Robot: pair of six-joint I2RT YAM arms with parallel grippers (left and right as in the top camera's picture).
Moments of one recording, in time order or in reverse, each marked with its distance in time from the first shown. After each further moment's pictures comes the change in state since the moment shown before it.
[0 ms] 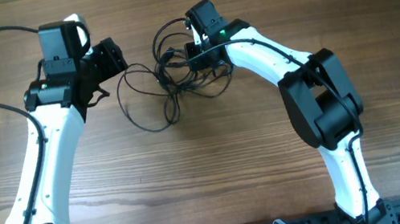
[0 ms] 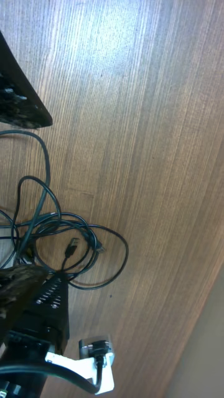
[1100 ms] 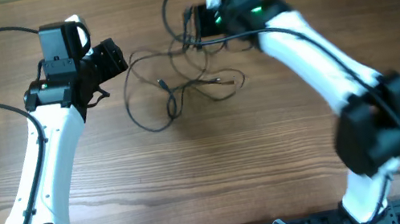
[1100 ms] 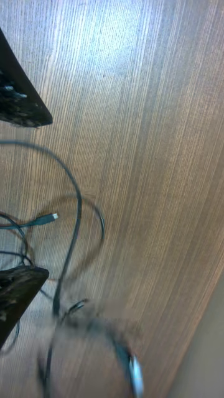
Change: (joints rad) left arm 0.000 0.000 0.000 -0.005 0.001 0.000; right arm -0.074 -0.352 -0.013 0.008 -0.041 0.010
